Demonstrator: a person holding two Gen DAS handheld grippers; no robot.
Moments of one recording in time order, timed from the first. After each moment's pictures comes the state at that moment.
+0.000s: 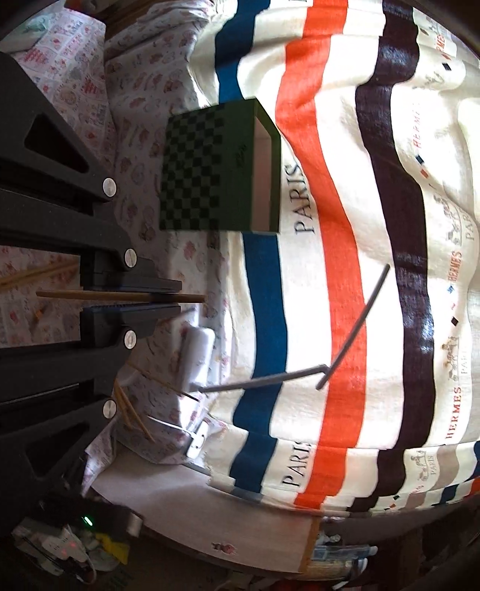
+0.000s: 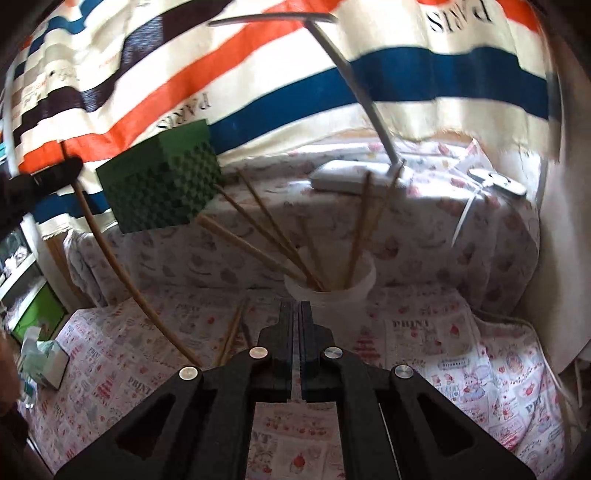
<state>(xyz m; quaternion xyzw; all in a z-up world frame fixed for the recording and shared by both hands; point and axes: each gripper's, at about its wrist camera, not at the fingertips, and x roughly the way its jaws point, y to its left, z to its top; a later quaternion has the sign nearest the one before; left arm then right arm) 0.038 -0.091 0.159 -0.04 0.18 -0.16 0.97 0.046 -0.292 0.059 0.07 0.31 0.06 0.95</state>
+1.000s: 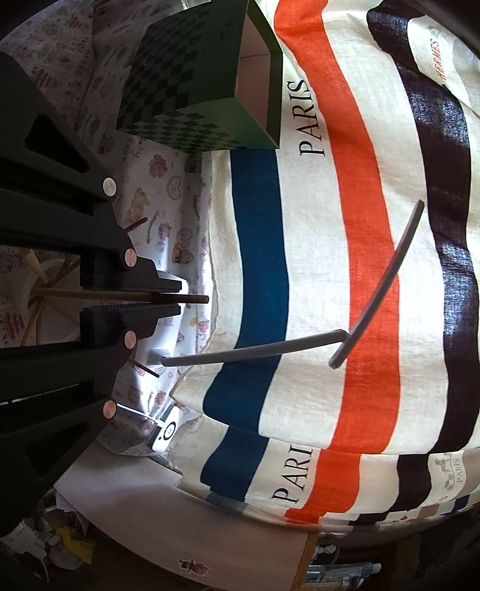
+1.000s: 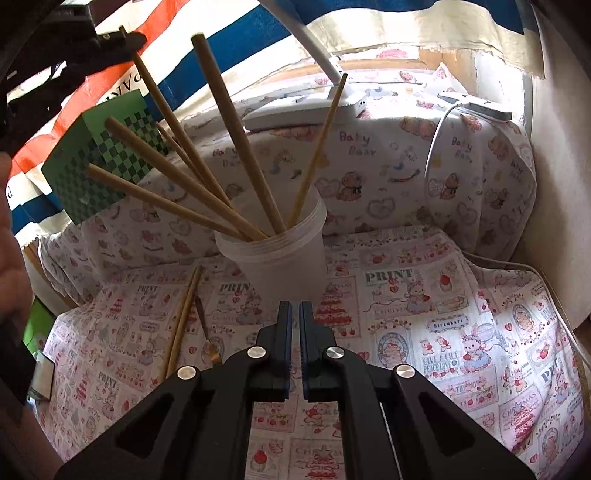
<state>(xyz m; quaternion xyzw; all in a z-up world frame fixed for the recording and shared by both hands) 0.128 -0.182 0.140 -0.07 0.18 -0.18 0.96 0.072 -0.328 0.006 0.11 0.38 0.03 0.92</state>
